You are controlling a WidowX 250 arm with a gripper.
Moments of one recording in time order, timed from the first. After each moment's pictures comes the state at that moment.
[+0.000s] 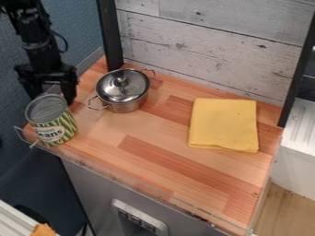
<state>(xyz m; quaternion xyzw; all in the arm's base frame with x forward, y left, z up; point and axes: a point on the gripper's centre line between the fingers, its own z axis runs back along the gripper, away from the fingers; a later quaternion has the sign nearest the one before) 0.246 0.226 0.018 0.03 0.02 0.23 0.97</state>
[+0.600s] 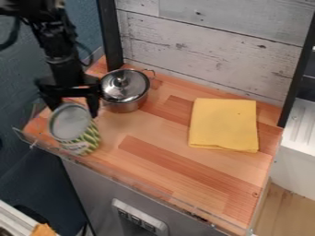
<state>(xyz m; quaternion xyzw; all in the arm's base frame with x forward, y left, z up) 0.241 0.148 0.018 0.01 0.01 0.26 0.97</state>
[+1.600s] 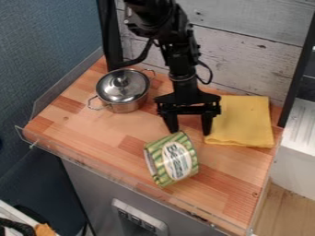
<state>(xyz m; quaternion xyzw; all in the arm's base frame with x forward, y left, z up) 0.339 -0.008 -0.017 -0.08 -0.01 0.15 0.99</state>
